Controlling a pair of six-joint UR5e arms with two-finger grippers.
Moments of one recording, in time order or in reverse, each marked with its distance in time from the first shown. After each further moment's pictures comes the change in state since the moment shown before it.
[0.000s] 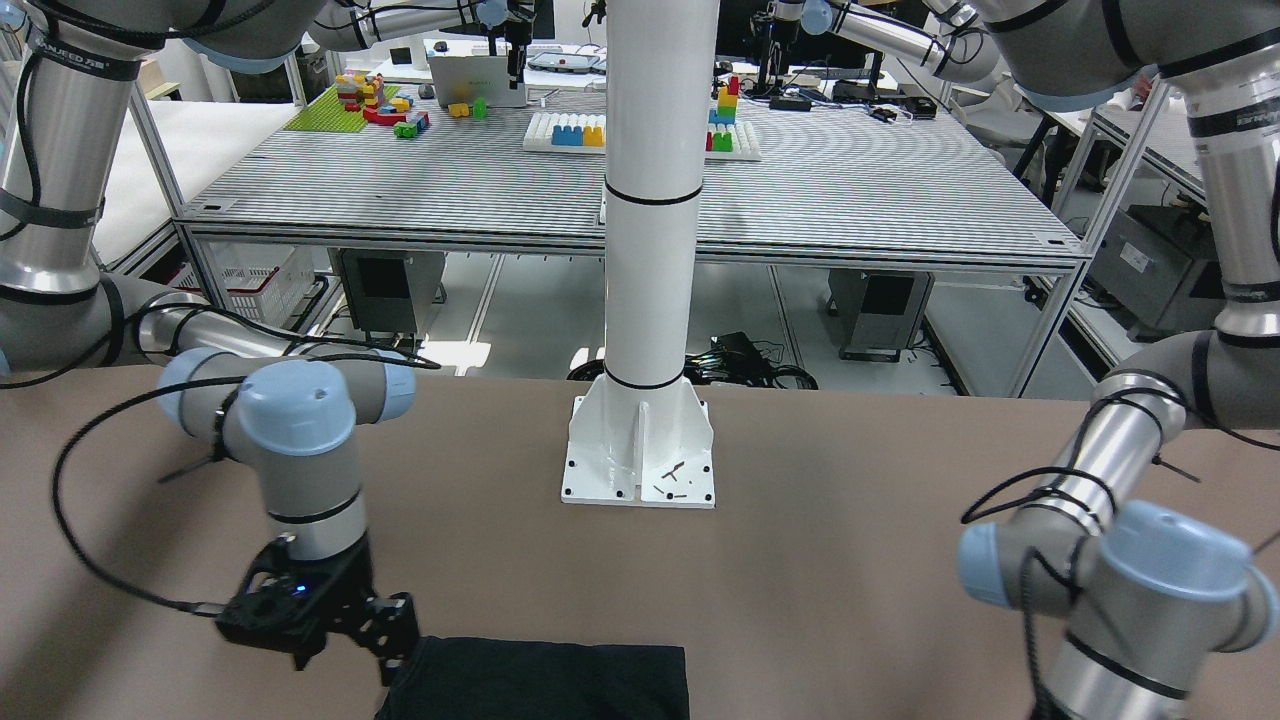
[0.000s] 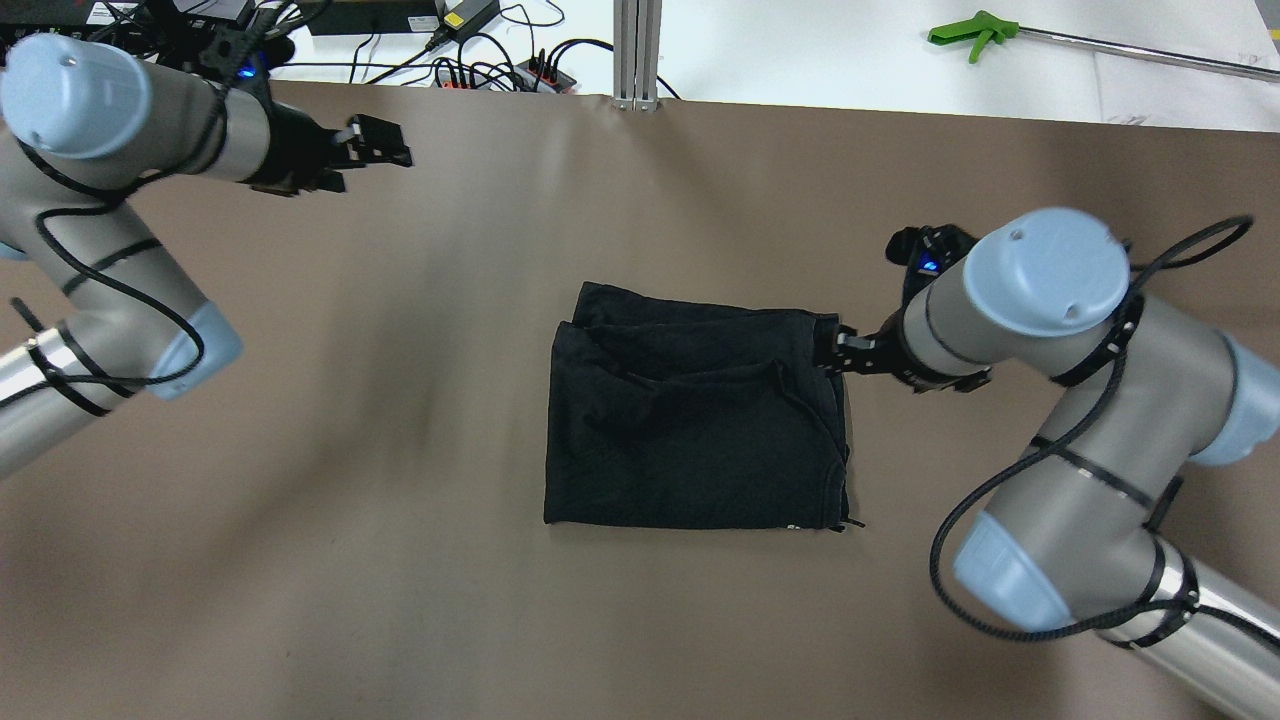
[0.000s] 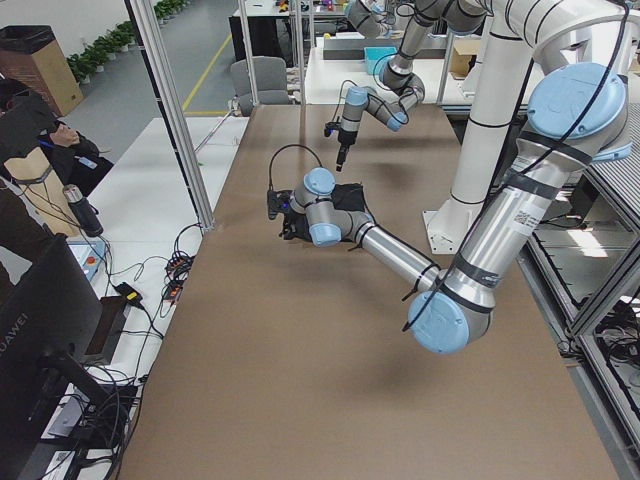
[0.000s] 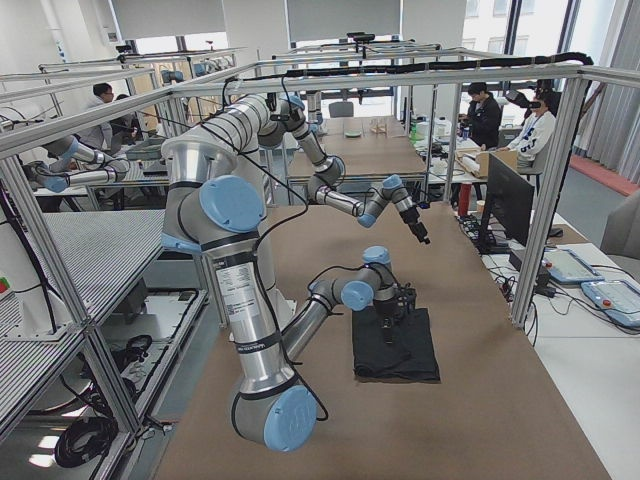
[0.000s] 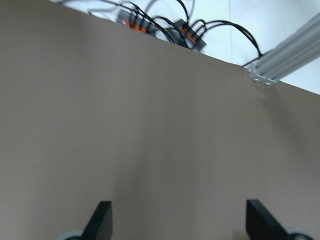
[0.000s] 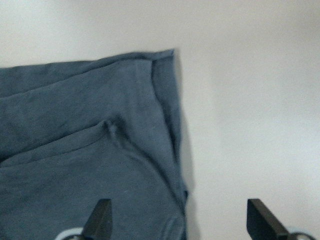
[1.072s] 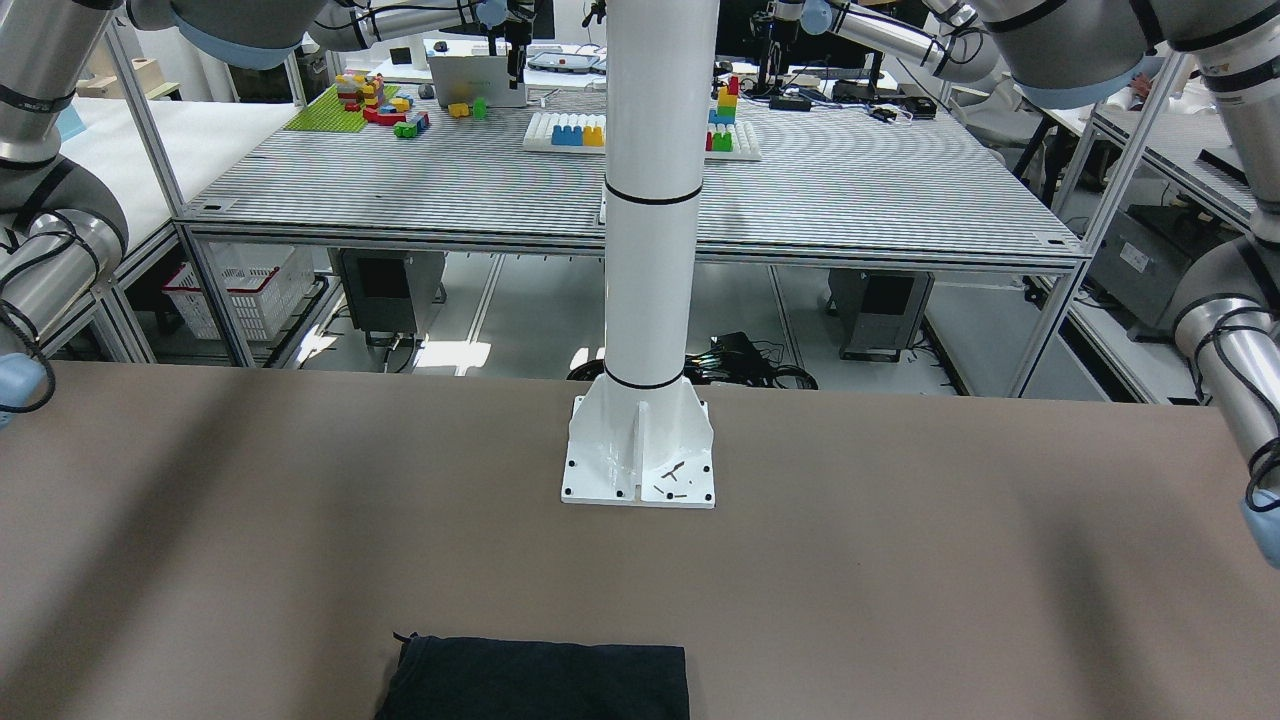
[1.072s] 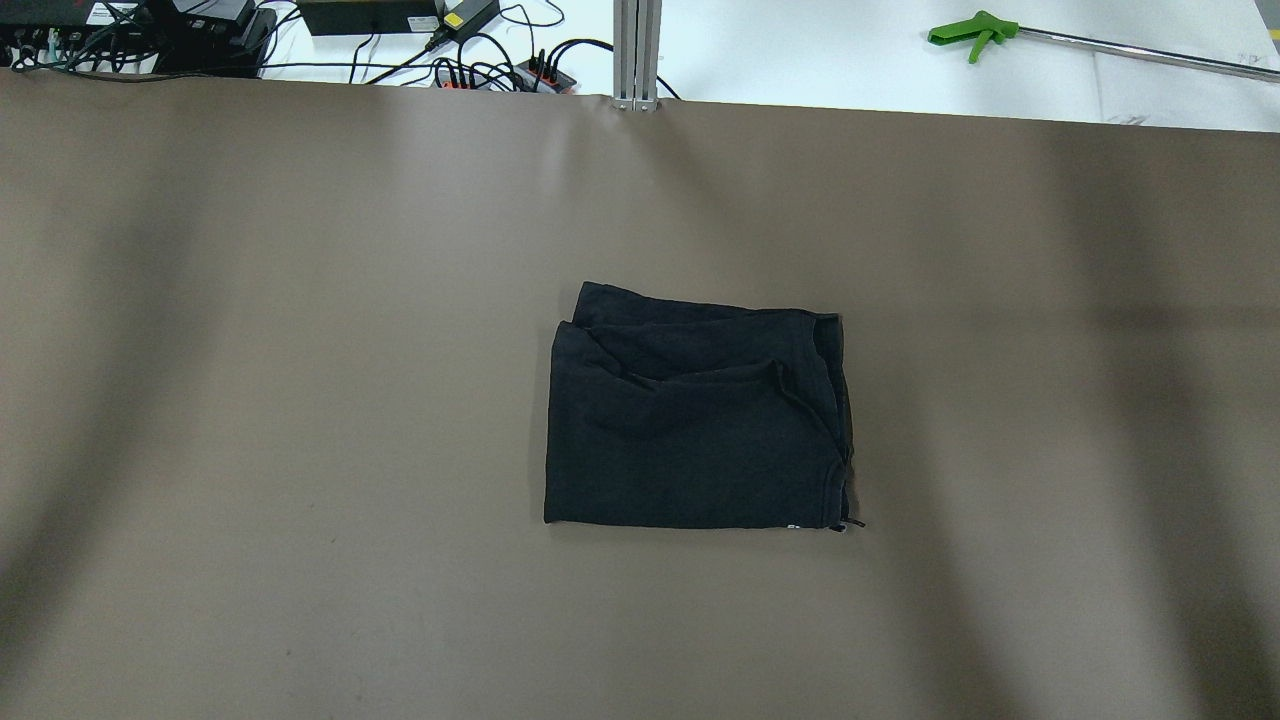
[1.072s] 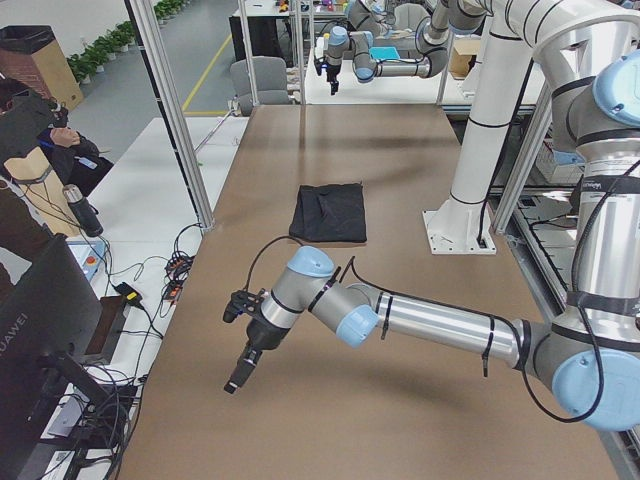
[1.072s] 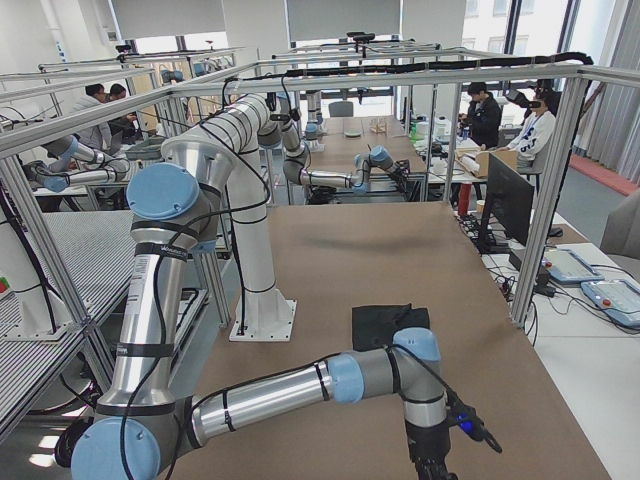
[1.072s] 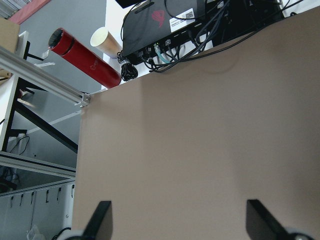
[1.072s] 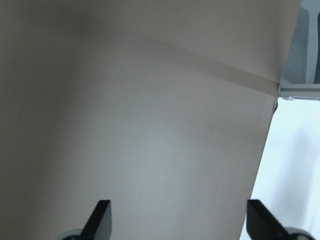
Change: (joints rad) left arm -0.391 0.418 -0.108 0.214 0.243 0.988; right arm 0.690 -0.422 -0.099 -0.018 0.002 -1.225
